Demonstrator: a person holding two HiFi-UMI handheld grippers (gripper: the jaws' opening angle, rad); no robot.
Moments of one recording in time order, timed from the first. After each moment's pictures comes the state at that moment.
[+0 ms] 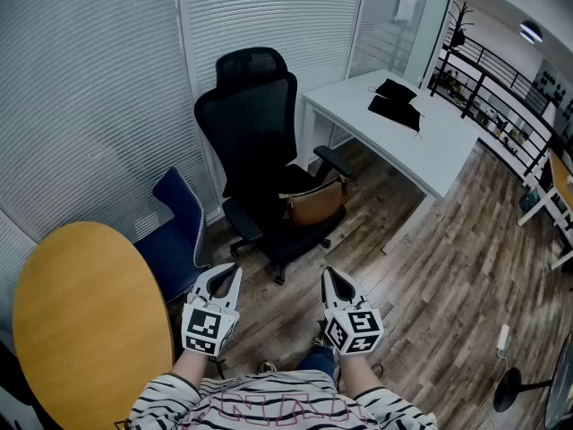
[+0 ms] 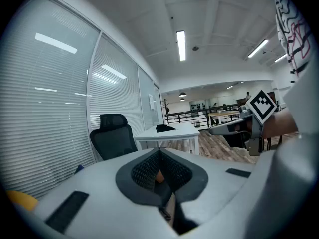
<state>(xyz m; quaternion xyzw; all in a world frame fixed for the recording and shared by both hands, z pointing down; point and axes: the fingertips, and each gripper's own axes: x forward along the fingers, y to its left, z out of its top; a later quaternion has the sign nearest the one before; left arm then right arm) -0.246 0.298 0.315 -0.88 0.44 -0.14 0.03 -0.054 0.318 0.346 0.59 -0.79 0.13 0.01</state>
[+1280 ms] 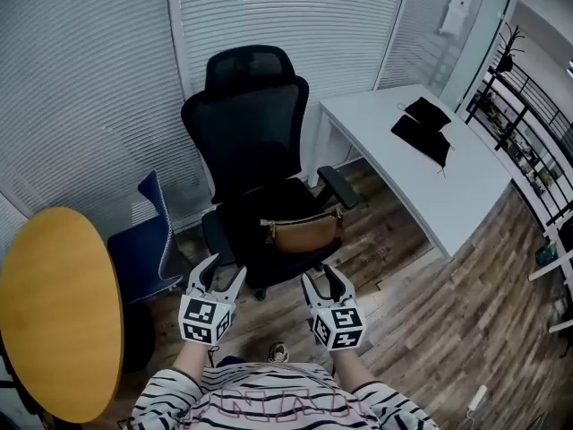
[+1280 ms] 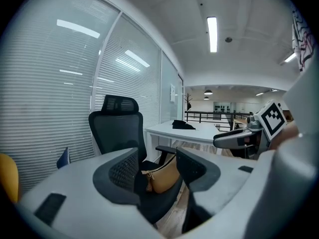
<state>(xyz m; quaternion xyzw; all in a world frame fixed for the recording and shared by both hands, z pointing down) -0.129 0.119 0.379 -0.83 0.54 -0.12 -0.08 0.054 0.113 0.403 0.50 -0.85 0.14 0.09</state>
